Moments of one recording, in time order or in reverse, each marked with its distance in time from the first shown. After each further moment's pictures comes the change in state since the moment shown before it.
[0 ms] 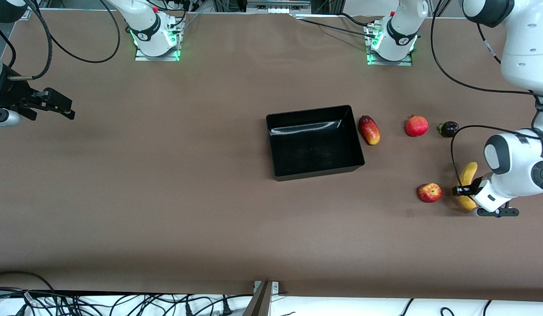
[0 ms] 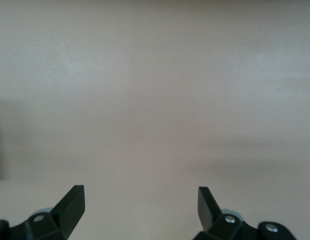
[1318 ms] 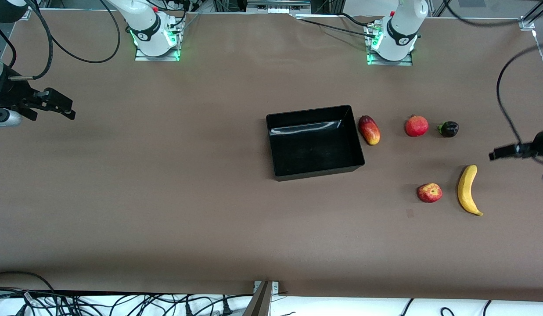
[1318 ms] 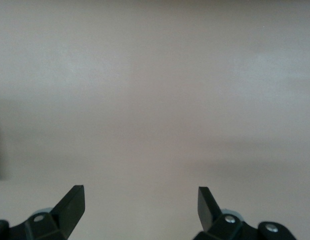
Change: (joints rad) left arm -0.201 -0.500 0.174 0.106 -0.174 -0.684 -0.002; right arm 0.001 0.001 0.005 0.001 0.000 0.000 0.000
